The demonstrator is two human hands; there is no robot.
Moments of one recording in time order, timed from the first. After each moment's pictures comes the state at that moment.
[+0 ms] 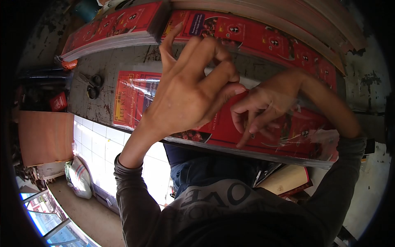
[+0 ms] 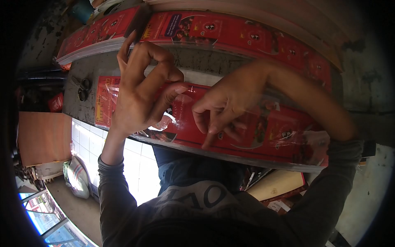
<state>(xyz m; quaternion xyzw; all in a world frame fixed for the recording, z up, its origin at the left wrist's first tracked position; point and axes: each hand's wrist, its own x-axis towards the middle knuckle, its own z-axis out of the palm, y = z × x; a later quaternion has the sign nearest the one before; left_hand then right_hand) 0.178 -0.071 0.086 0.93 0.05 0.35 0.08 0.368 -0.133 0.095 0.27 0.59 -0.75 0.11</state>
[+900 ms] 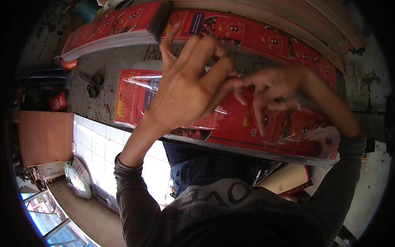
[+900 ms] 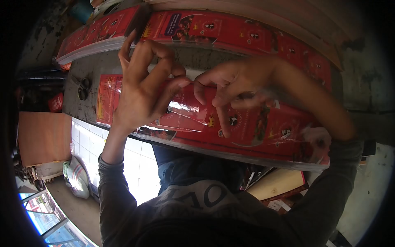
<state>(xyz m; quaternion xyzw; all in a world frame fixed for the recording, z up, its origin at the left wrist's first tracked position) 0.182 -0.070 0.079 0.93 0.06 0.36 0.07 0.390 -0.142 0.091 0.34 0.46 -0.82 -0.07</state>
